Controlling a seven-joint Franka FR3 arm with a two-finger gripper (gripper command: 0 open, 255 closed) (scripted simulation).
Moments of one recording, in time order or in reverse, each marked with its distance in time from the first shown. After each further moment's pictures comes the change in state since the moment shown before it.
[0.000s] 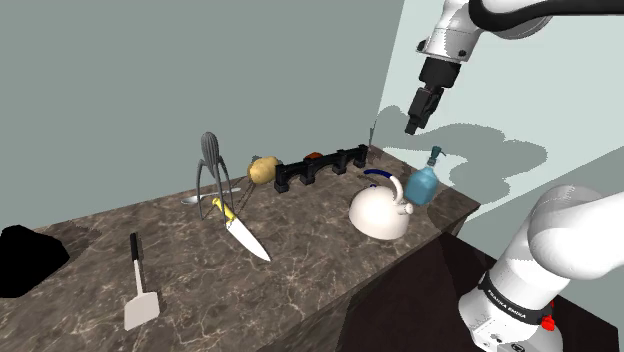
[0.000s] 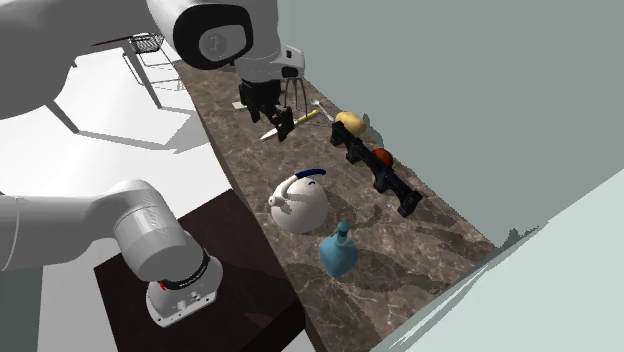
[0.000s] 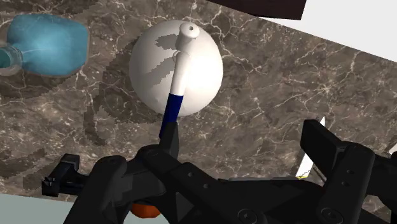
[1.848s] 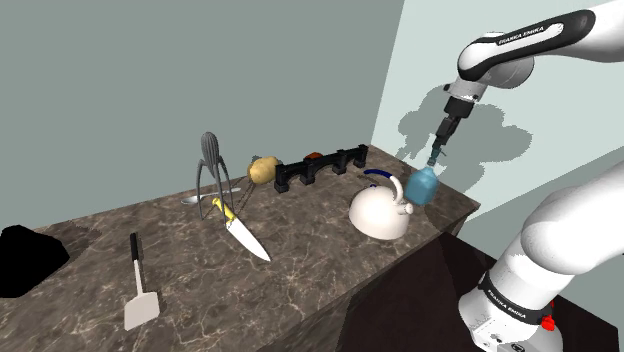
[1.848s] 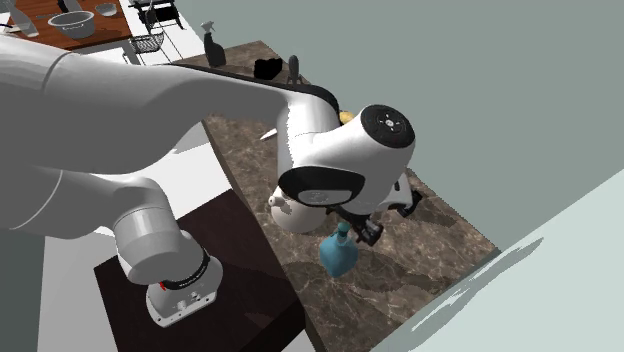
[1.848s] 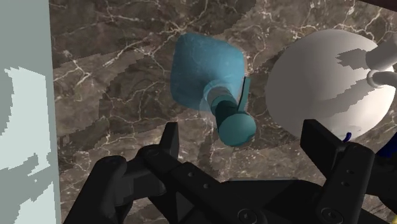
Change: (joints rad) arm -0.140 0.353 -0.509 0.032 -0.131 0.291 -0.527
